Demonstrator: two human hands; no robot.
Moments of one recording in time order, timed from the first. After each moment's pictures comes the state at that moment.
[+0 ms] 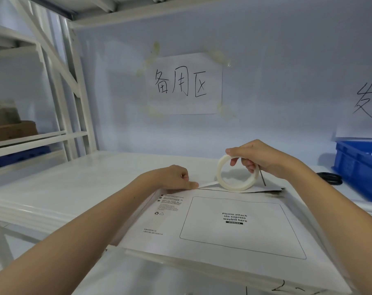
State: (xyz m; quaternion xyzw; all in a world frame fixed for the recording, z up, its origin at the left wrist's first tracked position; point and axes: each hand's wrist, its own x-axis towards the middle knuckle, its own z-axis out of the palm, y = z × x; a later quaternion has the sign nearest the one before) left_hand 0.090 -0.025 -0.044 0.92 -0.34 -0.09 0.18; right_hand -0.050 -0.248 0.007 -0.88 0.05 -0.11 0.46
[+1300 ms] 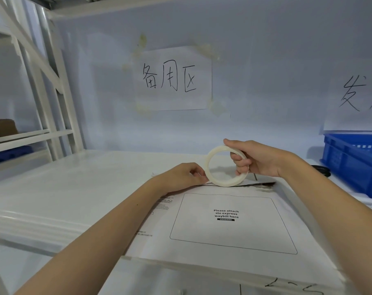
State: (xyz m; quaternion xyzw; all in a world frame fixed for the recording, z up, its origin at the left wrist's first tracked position) left_hand 0.061 -0.057 -0.055 0.84 -0.41 -0.10 0.35; right_hand -0.053 -0.255 0.000 -0.79 0.06 -0.01 0.61
